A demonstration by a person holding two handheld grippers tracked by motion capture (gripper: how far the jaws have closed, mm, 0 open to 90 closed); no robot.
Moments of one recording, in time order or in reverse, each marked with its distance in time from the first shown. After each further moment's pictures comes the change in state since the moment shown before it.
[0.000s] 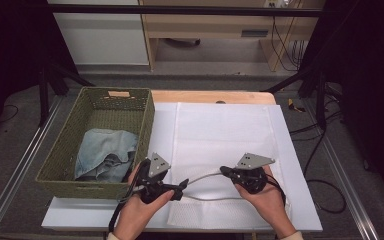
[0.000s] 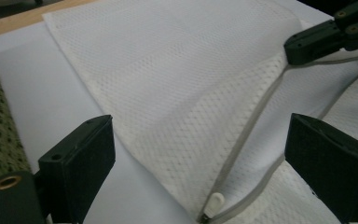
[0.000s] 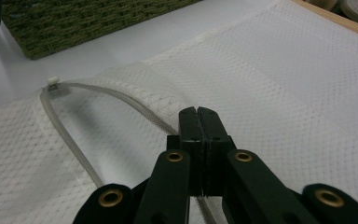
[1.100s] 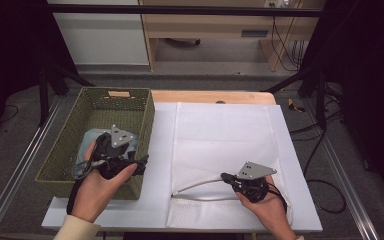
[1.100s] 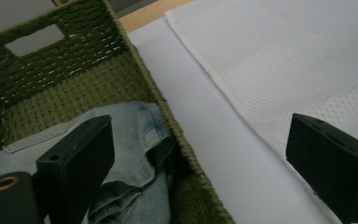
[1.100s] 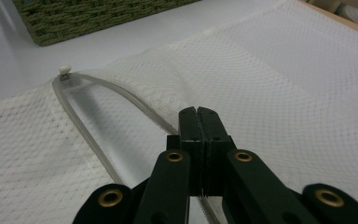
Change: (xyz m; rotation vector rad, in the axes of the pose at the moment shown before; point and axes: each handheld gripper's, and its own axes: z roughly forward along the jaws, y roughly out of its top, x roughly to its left) left arm 0.073 0.031 -0.068 0.110 0.258 -0.001; right arm 0.012 -0.016 -0.005 -0.024 -0.002 -0.039
